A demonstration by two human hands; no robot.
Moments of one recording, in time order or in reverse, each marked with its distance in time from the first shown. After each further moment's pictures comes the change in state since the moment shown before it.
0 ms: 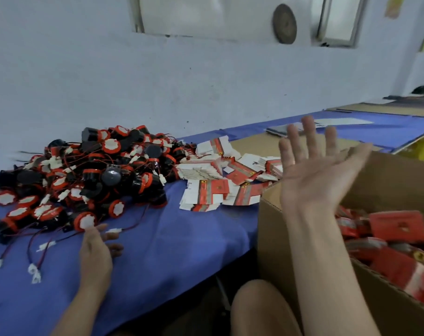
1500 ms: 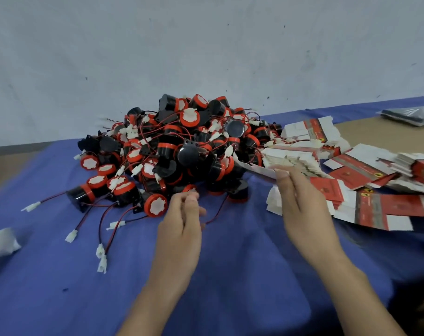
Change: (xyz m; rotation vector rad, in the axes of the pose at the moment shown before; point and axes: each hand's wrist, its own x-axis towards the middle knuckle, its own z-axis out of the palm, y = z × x) left_hand 0.015 0.037 0.012 0.263 -0.109 0.154; right_hand 0.004 0.221 -0.084 -1.463 -0.738 -0.101
